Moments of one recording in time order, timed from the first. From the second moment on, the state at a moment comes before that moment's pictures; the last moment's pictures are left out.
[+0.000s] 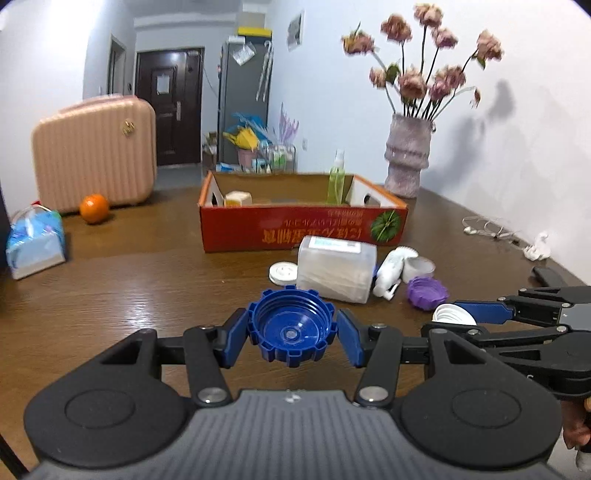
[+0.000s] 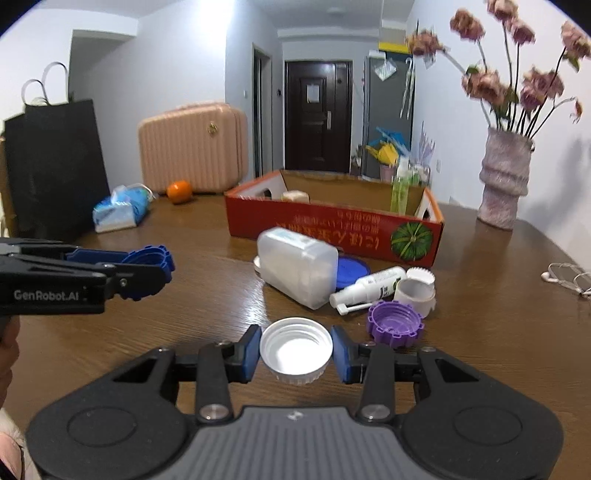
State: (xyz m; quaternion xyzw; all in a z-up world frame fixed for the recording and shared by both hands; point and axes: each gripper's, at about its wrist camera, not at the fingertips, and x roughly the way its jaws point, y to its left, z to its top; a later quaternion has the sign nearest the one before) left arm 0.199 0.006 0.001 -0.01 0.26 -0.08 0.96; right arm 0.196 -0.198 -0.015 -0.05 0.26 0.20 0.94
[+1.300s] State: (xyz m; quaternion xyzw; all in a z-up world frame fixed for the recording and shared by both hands) left arm 0.648 -0.009 0.010 -0.02 0.40 -0.05 0.91; right arm 0.666 -0.147 -0.012 -0.12 0.41 0.17 0.89
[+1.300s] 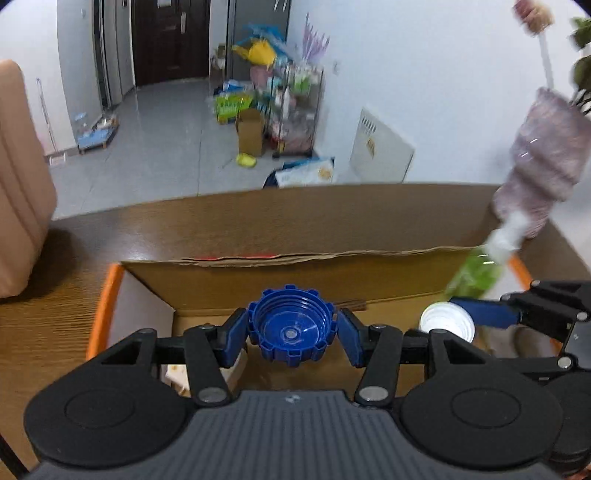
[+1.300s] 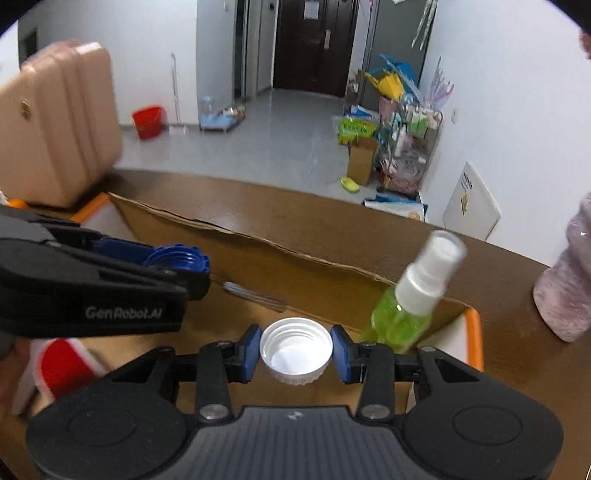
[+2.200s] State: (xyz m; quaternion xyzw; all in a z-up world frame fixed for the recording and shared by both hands) left arm 0.477 0.023 0.186 0.01 0.30 -0.04 0.95; right arm 0.457 -0.209 0.180 -0.13 0.31 0.17 0.93
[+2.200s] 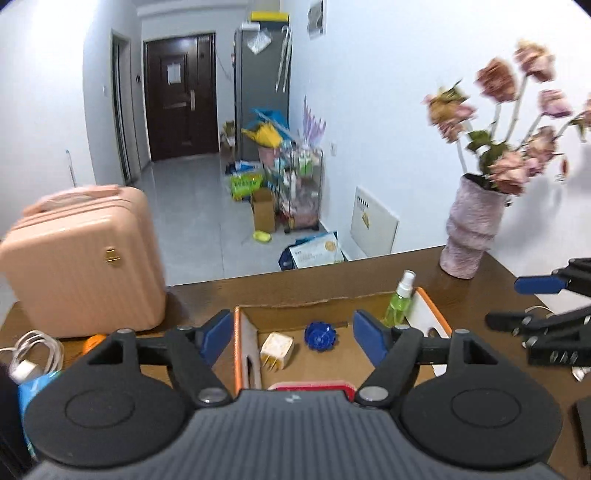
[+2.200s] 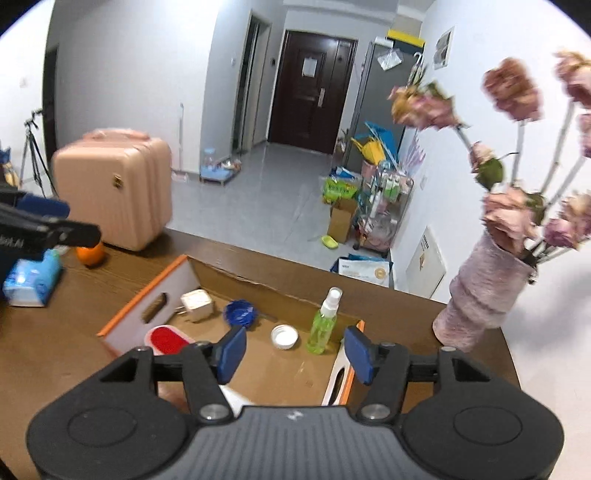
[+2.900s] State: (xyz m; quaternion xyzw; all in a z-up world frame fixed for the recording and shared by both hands) left arm 0.159 0.023 0.101 0.04 0.18 -0.06 0.98; right arm 0.179 -0.275 0.077 0.02 0.19 0.22 0.96
